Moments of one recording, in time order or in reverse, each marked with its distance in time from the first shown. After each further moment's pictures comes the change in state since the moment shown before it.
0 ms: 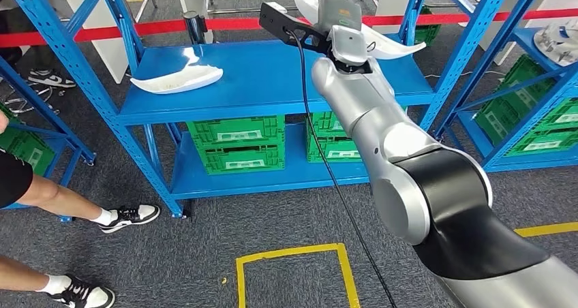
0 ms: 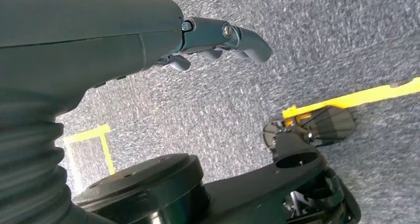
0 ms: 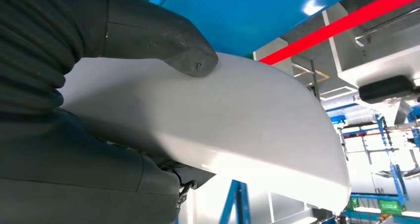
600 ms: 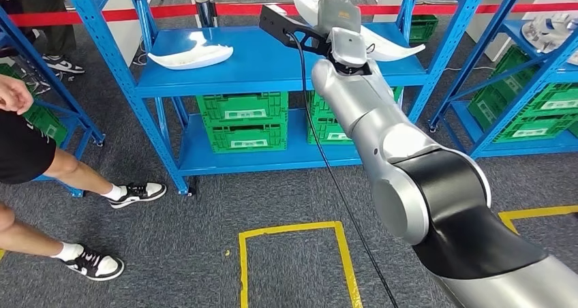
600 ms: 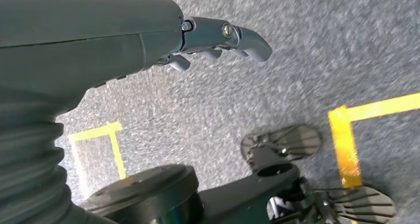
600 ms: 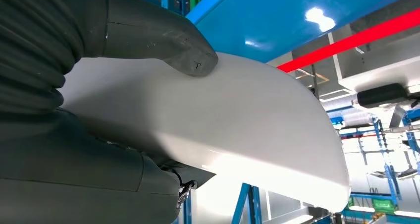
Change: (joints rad) left arm -0.002 0.003 0.000 -0.003 0.000 0.000 0.000; right arm 0.009 -0.008 0.000 -0.001 -0.001 -0.001 -0.001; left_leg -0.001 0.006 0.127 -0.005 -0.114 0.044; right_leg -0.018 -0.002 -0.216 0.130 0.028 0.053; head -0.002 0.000
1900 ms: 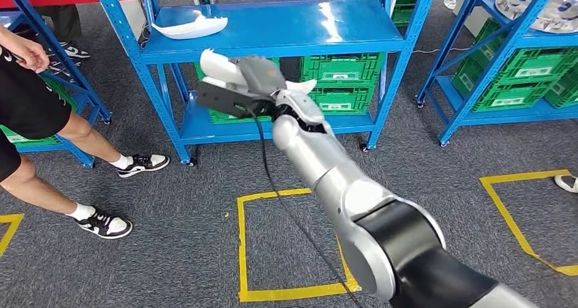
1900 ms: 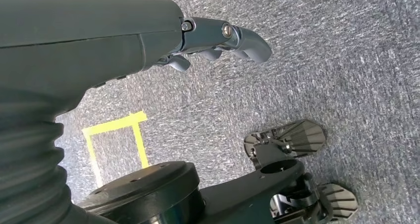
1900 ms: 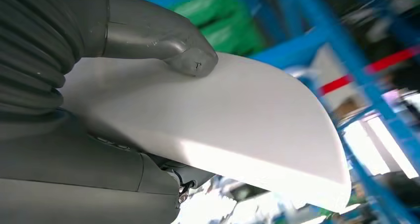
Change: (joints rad) left arm 0.005 0.000 0.000 -0.003 0.018 0.000 -0.013; right arm 0.312 0.153 0.117 -0.214 -0.409 0.038 -0.566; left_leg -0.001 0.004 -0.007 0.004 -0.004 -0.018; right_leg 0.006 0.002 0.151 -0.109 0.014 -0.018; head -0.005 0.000
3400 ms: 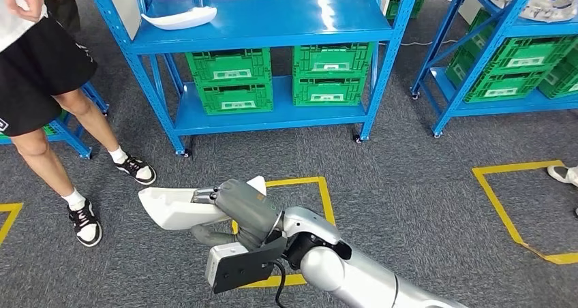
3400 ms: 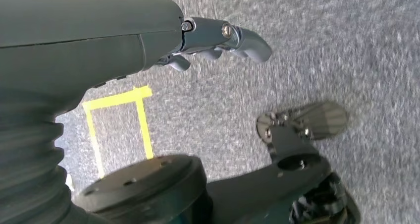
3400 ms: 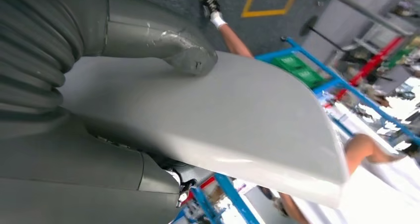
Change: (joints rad) left arm 0.039 0.024 0.015 -0.005 0.075 -0.001 -0.040; right arm 0.593 -0.351 0.654 -1.029 -0.596 0.137 0.119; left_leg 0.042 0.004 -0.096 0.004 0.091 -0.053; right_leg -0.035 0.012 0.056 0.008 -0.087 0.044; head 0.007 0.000
